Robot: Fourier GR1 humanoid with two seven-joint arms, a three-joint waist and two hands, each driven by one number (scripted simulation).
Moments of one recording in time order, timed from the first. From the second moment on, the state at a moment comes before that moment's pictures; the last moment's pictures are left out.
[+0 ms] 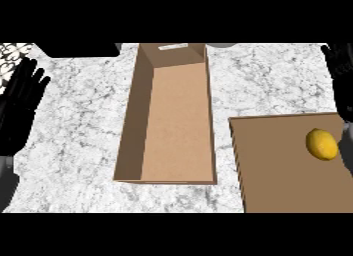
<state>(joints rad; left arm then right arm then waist) -0.22 0.52 -0.07 -1.59 0.43 0.23 0.09 -0.43 -0.46 -0.01 -1.37 -0.19 -0.15 -0.05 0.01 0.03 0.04</state>
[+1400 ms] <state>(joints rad) -0.11 0.51 -0.28 -1.38 0.09 0.23 -0.03 0.74 -0.02 -0.14 -1.77 0.25 -0.81 -0.72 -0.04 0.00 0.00</state>
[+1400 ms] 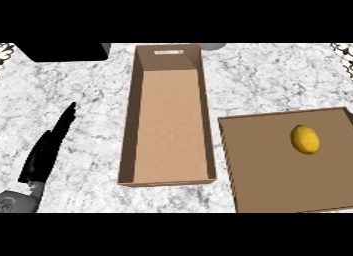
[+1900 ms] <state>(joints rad) -0.18 0.47 -0.29 -1.33 0.05 0.21 -0.03 0.90 0.00 0.03 -1.98 0.70 -0.88 -0.19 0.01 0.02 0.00</state>
